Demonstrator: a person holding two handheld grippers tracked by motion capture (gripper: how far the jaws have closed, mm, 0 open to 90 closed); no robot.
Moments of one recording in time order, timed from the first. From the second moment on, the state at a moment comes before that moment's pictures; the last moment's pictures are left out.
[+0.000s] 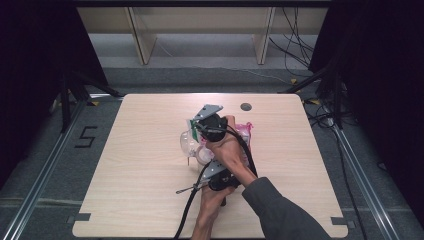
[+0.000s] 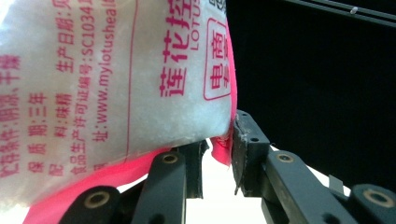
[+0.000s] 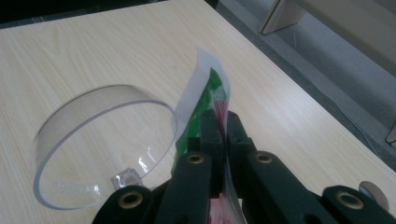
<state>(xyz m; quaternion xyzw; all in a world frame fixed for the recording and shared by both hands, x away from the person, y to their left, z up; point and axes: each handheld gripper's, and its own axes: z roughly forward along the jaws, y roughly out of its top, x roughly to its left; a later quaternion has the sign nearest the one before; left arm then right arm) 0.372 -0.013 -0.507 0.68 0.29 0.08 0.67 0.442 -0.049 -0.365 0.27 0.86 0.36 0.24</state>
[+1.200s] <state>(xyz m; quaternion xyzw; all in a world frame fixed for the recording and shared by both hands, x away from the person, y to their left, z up) 0.372 -0.014 -0.506 0.68 0.29 0.08 0.67 0.442 -0.048 -0.364 0.26 0.87 0.36 0.24</state>
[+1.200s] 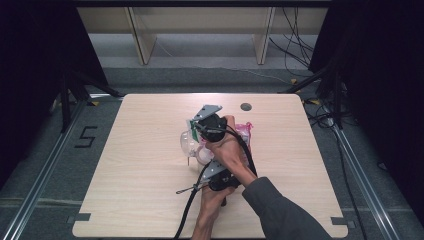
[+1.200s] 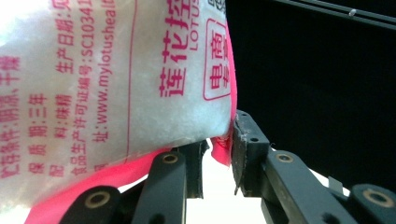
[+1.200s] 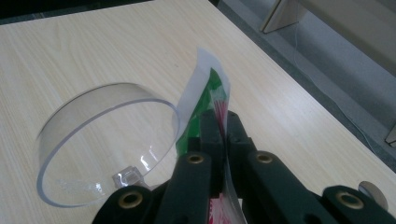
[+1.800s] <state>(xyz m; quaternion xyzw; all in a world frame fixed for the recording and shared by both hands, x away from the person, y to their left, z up) 0.373 -0.016 -0.507 0.67 0.29 0.07 0.68 0.440 -0.048 -0.364 0.26 0.87 0.36 0.24</state>
